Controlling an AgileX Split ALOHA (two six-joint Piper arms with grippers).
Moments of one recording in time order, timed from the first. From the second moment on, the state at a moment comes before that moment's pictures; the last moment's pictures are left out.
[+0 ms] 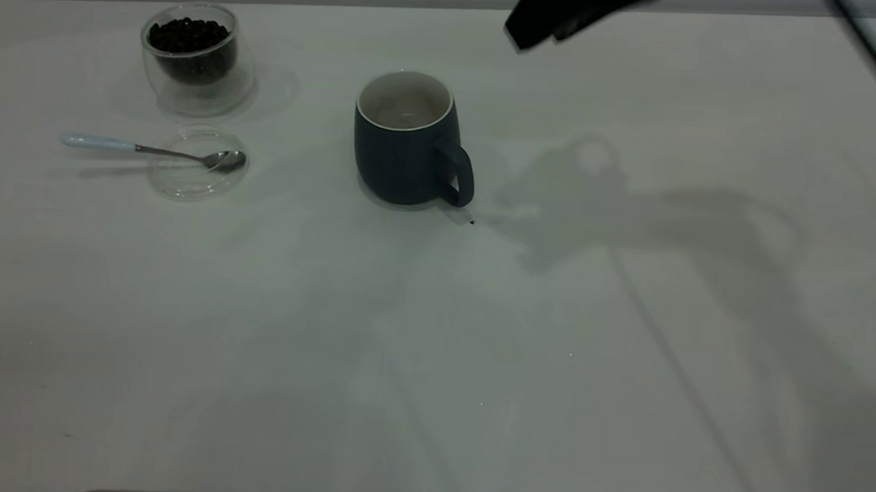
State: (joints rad) left arm 0.06 -0.02 -0.49 -0.08 1.15 0.06; right arm 0.32 2.05 -1.38 0.86 0.81 -1.08
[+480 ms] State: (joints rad) left arm 0.06 -0.02 -0.49 -0.08 1.15 0.06; right arm 0.32 1.53 -1.27 0.44 1.21 -0.54
